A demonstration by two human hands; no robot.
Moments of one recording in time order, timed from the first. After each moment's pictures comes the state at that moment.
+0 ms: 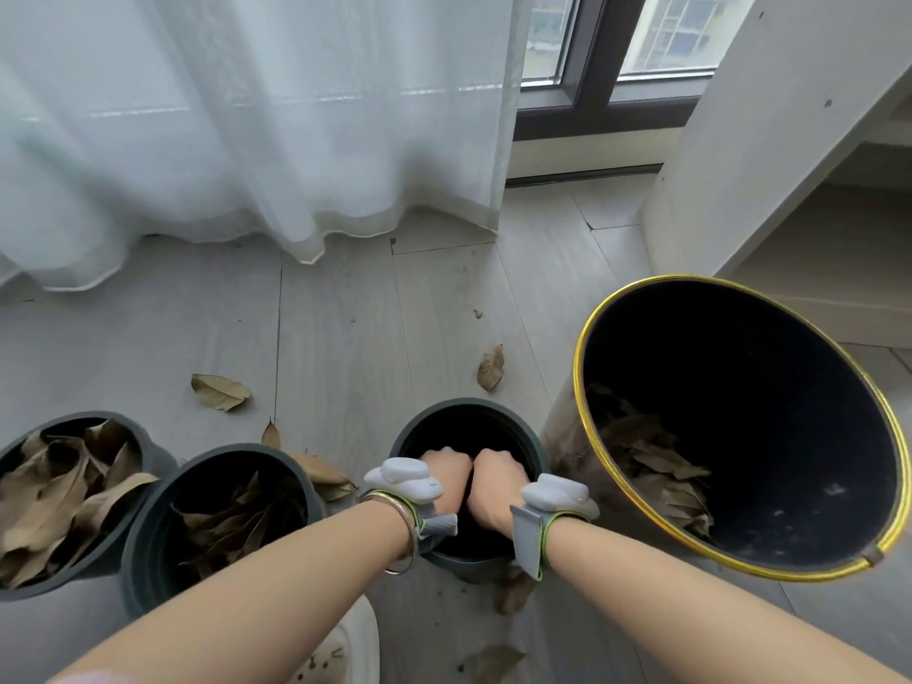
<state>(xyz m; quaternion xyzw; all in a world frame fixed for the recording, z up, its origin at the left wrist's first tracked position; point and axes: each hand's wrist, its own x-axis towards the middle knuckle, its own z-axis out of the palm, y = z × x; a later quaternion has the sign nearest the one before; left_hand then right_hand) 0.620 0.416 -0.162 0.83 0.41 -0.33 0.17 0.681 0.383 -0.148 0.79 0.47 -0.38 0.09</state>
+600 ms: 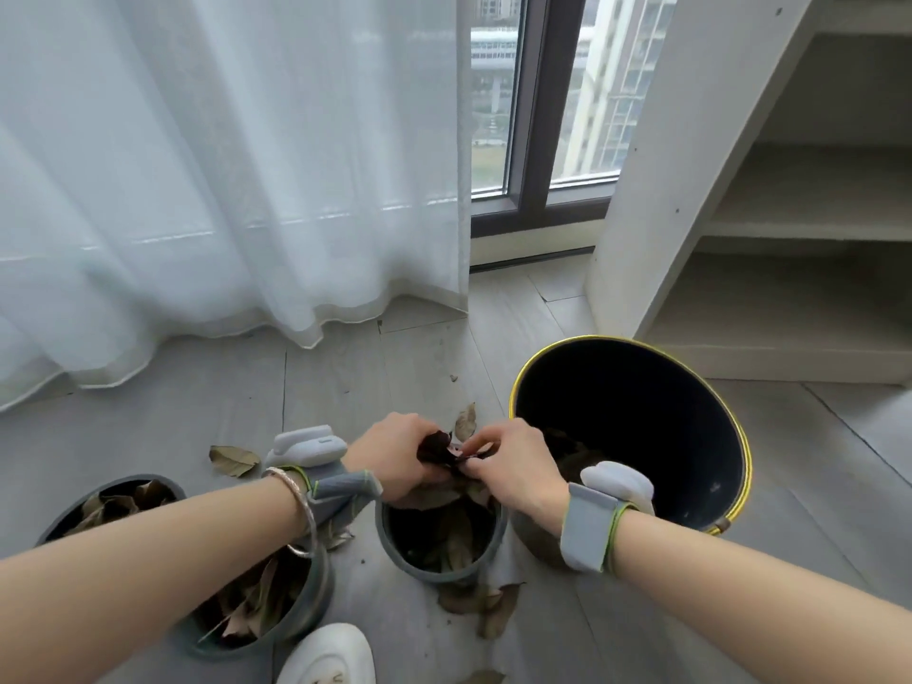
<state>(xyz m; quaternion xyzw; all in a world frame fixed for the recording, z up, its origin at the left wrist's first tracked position) 0.586 0.422 -0.019 0.87 0.40 -0.07 0.28 0.718 0.341 -0.027 0.77 0.44 -0.36 -0.28</state>
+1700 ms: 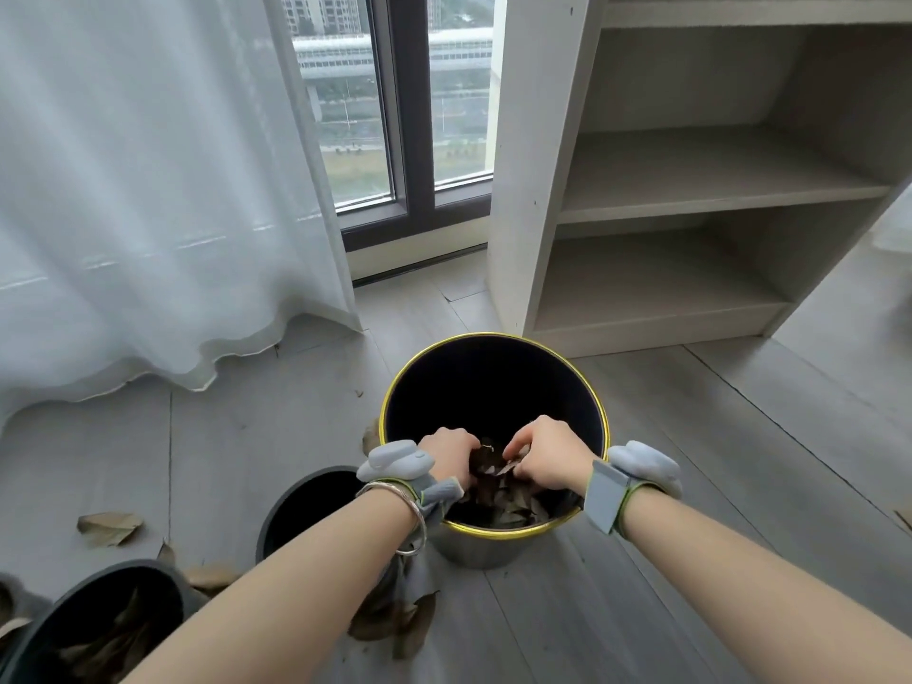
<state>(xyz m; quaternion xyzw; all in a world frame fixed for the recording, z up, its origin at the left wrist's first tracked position) 0.756 0.365 -0.057 0.90 0.36 -0.15 0.22 0.867 0.280 -0.043 0.84 0.41 -0.34 -0.13</state>
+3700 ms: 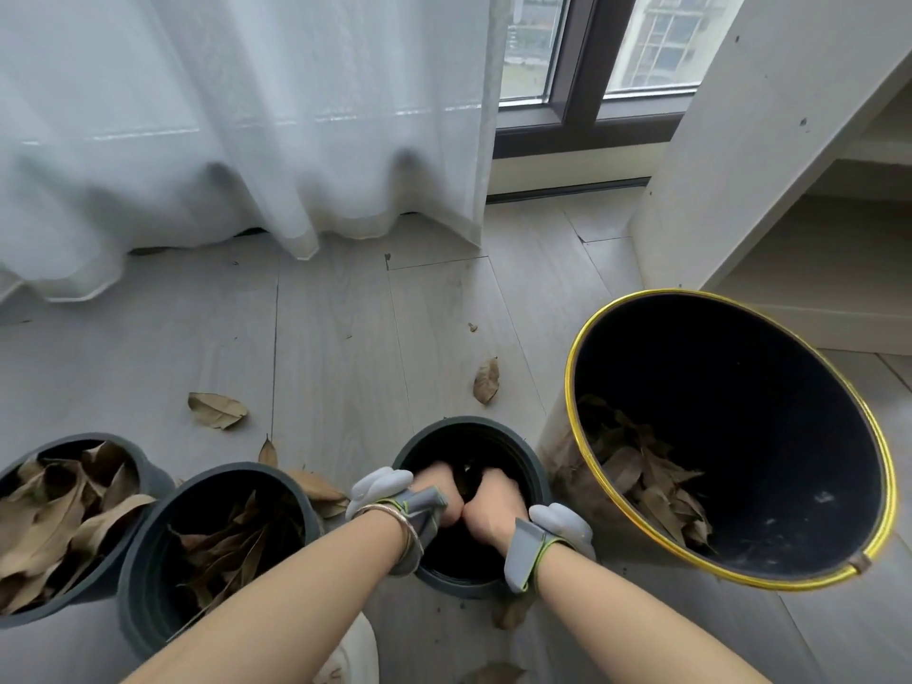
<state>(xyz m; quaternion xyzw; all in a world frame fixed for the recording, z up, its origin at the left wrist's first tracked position) 0.611 0.423 -0.190 0.71 0.57 -0.22 0.36 0.680 0.376 -0.163 0.83 0.33 -0.45 -0.03</state>
